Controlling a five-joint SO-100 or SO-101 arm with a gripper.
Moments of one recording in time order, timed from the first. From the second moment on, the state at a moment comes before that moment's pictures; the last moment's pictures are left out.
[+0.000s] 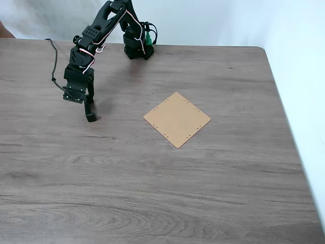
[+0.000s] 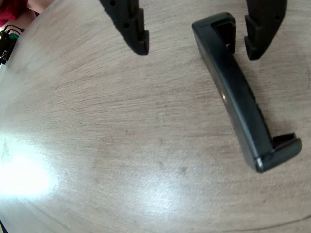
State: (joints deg) arm 36.8 82.7 90.4 49.0 -128.7
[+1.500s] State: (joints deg) arm 35.6 73.2 92.9 44.2 -117.4
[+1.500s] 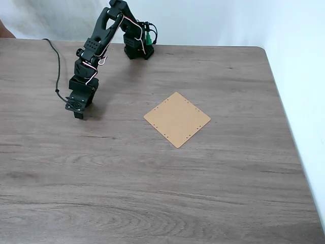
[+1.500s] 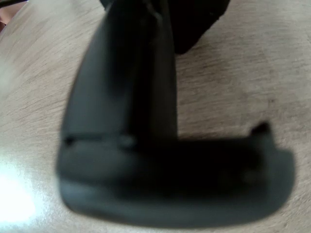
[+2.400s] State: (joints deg) arm 5.5 97.3 97.4 55.4 -66.5
